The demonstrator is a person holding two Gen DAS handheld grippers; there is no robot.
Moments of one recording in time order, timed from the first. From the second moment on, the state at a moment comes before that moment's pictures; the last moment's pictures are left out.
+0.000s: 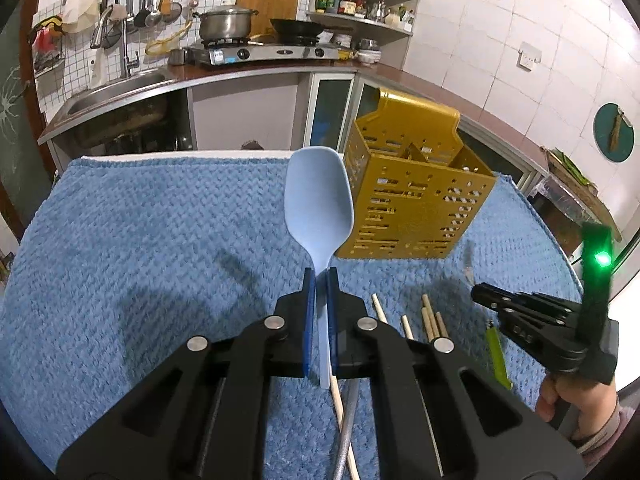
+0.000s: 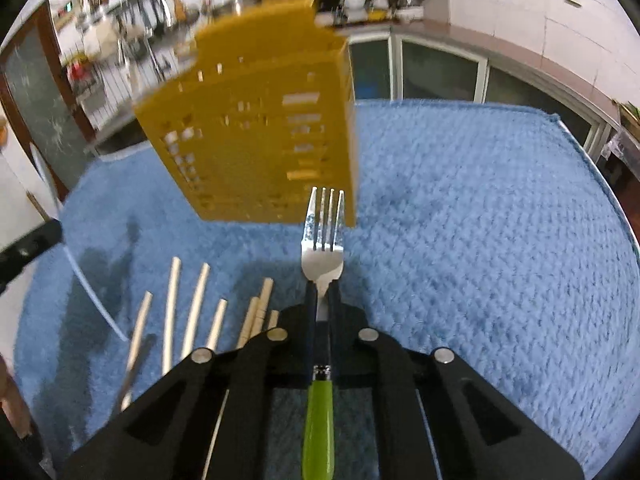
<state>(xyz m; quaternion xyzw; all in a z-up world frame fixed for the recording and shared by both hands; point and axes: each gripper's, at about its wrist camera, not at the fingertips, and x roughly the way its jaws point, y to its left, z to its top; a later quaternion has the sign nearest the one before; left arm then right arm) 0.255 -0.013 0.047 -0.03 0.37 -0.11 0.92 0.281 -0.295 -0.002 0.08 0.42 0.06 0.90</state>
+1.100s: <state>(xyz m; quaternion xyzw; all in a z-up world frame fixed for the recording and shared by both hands) 0.348 -0.077 0.170 0.00 0.20 -0.13 0.97 0.351 -0.317 0.142 0.14 0.03 0.07 0.99</state>
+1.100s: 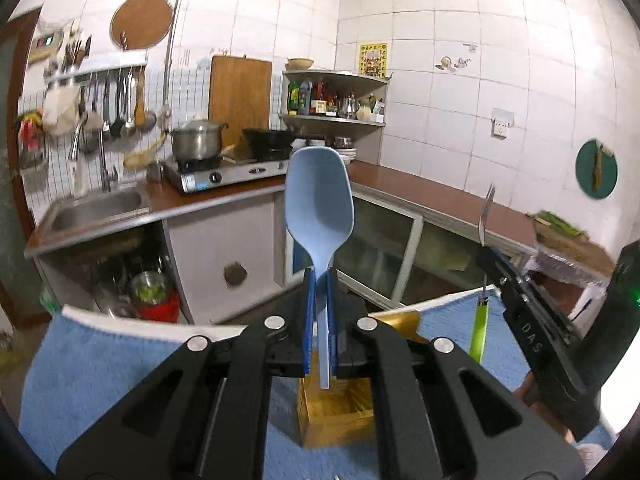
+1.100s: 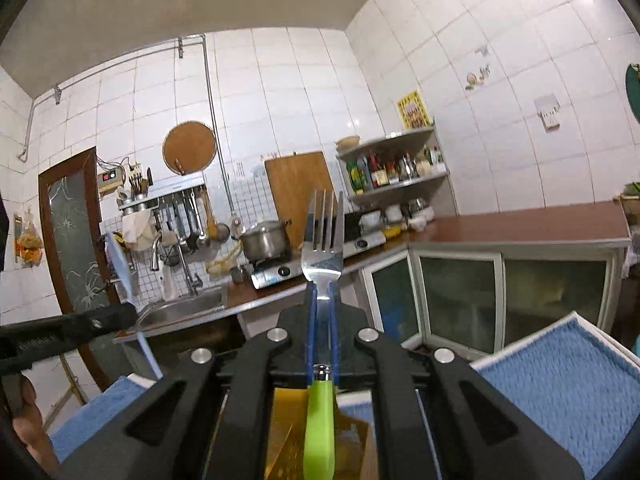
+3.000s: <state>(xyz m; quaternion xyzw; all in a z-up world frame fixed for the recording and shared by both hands) 0.296 -0.013 0.076 -0.04 0.29 -0.08 0.95 0.274 -0.324 0.048 0.08 0.21 0.03 0.97</state>
